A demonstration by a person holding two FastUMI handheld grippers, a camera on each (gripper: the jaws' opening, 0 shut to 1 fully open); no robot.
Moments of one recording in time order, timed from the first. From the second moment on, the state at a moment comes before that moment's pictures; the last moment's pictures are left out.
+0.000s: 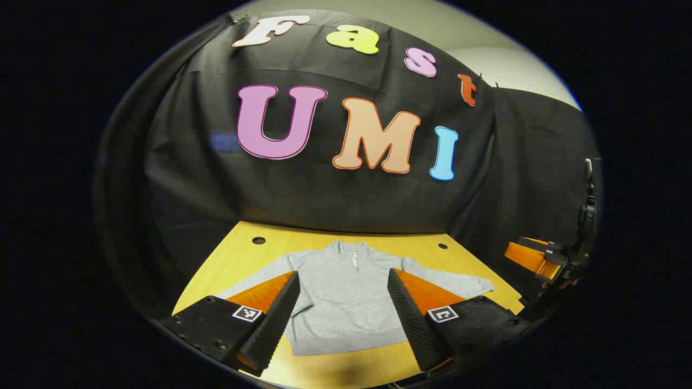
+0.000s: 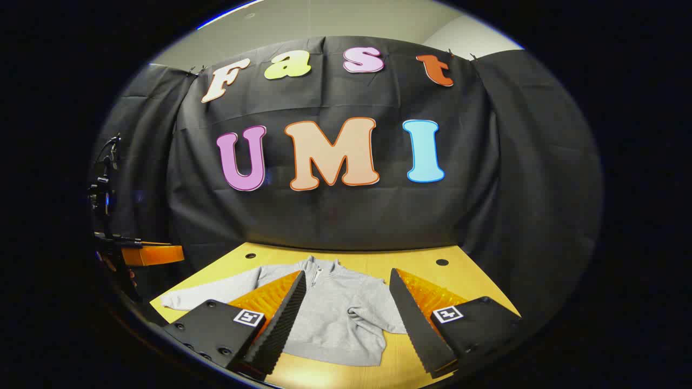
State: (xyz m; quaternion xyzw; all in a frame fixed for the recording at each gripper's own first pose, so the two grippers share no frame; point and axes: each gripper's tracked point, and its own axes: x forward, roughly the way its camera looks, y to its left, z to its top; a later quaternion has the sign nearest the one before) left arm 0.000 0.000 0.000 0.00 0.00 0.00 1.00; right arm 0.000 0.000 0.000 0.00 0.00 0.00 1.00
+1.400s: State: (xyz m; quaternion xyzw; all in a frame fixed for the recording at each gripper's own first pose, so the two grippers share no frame) left arm -0.020 0.005 -0.020 0.00 0.01 0.07 1.00; right arm 0.024 -0.144 -0.057 0.04 0.09 -0.06 0.99
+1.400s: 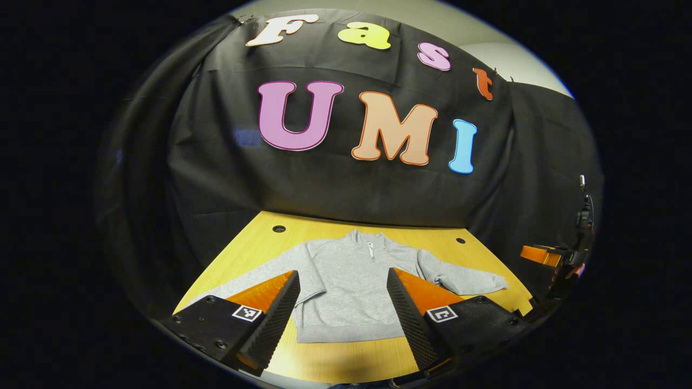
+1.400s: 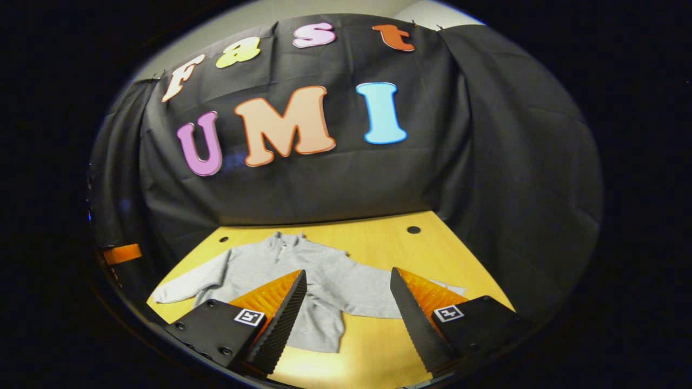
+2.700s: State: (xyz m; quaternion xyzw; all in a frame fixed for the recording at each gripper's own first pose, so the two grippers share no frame) left arm -0.021 -0.027 -0.041 -0.01 0.03 0.13 0.99; right arm 0.086 -0.332 -0.286 0.03 0.35 -0.13 0.93
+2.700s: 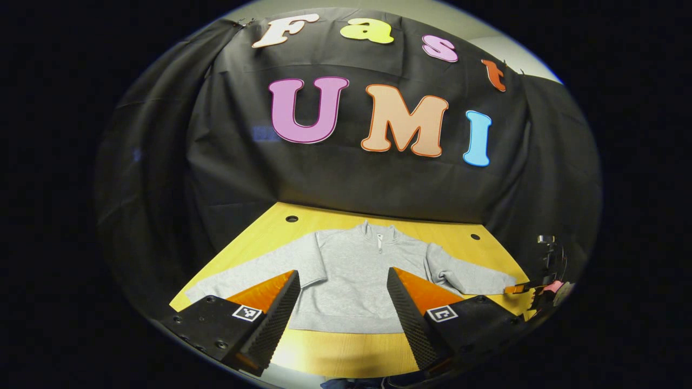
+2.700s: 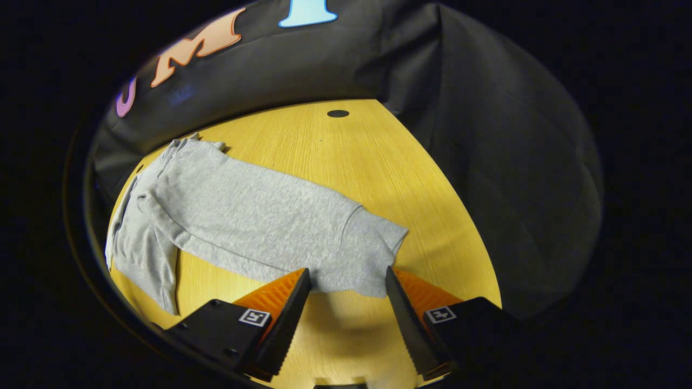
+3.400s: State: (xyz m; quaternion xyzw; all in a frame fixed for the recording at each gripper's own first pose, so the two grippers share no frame) left arm -0.014 -0.035 -0.051 -0.01 0.03 0.12 0.99; right arm 0.084 -0.306 -0.262 0.08 0.33 -0.11 0.94
